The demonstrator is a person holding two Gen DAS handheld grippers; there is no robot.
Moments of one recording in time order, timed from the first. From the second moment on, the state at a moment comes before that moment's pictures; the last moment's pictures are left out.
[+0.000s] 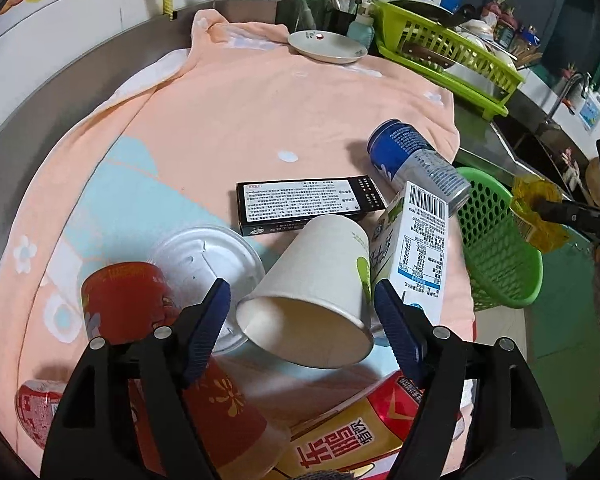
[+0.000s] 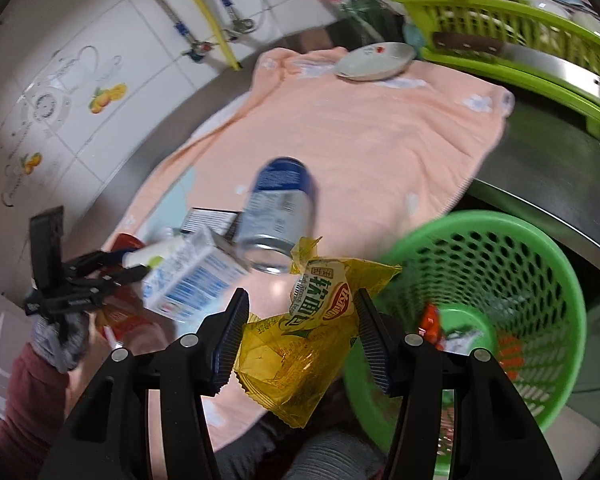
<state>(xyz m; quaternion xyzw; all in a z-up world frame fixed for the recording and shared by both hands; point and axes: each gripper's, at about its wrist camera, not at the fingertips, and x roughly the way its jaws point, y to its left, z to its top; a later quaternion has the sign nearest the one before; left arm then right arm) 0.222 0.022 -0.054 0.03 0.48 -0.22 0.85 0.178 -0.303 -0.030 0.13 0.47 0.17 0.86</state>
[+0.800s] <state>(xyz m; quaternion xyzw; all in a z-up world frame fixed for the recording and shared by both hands) 0.219 0.018 -0.058 0.08 0.49 -0.25 0.83 0.170 -0.337 -0.062 0.17 0.48 0.14 0.85</state>
